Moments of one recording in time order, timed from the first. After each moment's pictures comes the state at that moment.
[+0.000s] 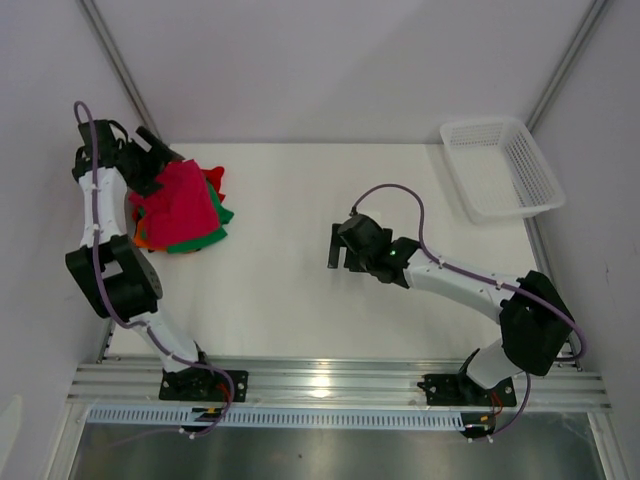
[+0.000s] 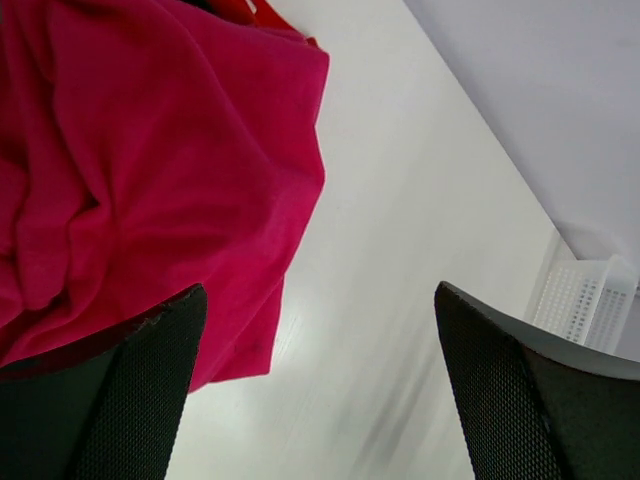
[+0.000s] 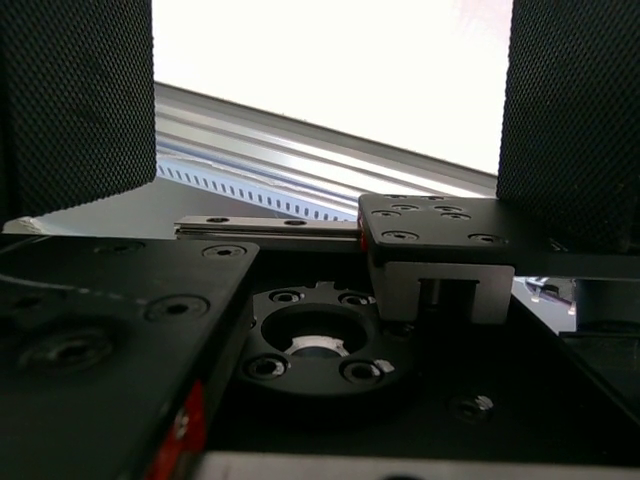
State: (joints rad) left arm 0.40 1.79 1.71 -0.69 0.40 -0.56; right arm 0.86 1.52 1.07 -0.39 0.36 0.76
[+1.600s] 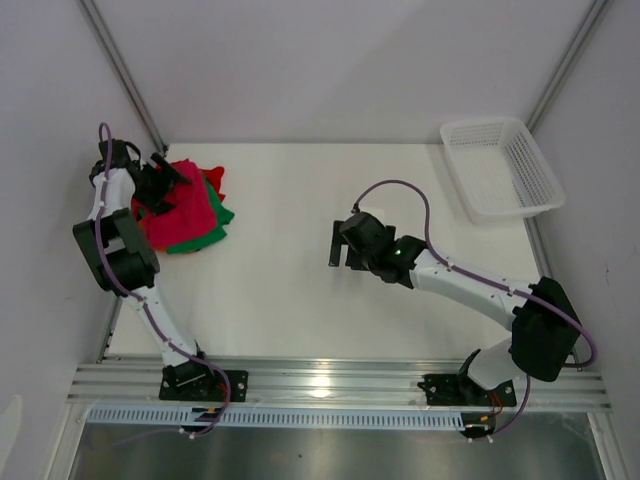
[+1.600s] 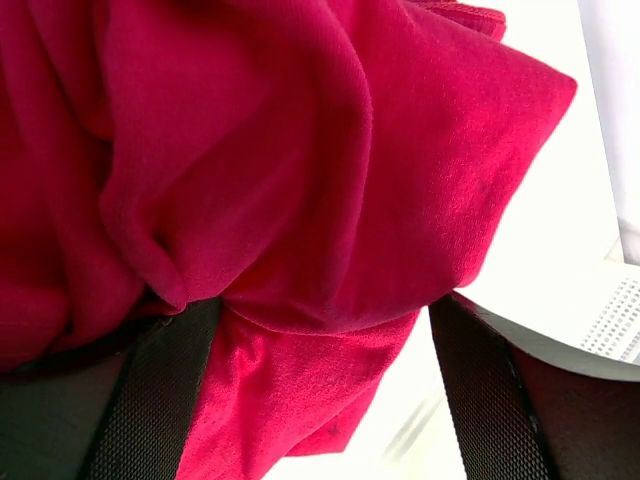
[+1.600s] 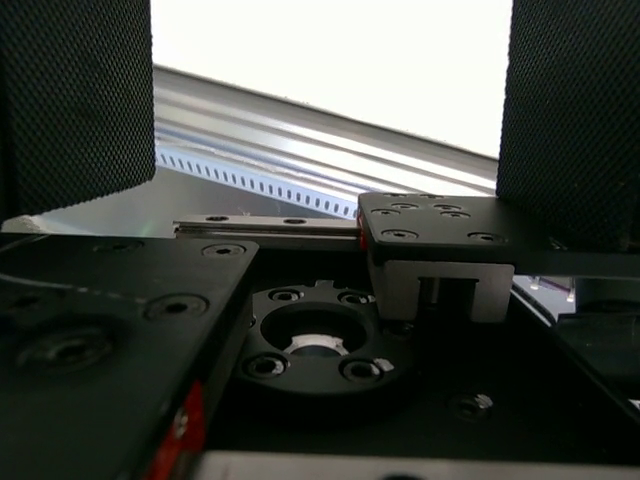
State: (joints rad) left arm 0.42 2.07 1.75 -0.71 0.42 -0.53; right arm 0.88 1.49 1.12 -0.45 0.39 0.76
